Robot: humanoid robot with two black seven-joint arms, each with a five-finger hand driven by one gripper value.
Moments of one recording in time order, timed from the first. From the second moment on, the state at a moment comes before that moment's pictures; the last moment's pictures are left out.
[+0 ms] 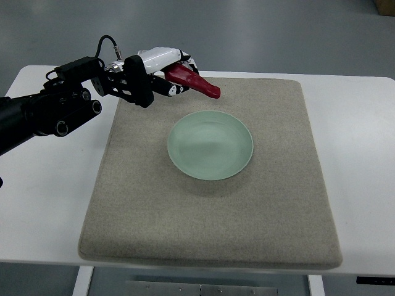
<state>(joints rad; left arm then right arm) -1.16 0.30 -0.10 -0.65 1.21 0.10 -0.55 0.00 0.00 0.06 0.12 -0.15 0.20 0.07</state>
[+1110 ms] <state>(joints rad) -1.15 0.31 -0.04 -0.77 1.30 -0.09 -0.61 0.00 0.00 0.06 0.12 -0.15 0.20 0.07</state>
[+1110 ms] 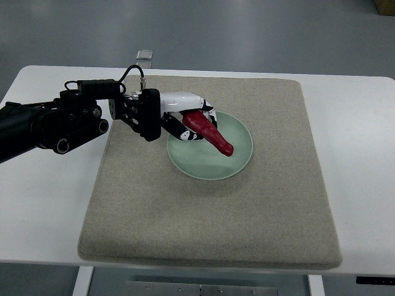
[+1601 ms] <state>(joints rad) -1.13 0.30 -0.06 -0.77 1.28 -0.07 -0.61 0.00 0.00 0.06 0.12 -0.15 0.20 0.07</state>
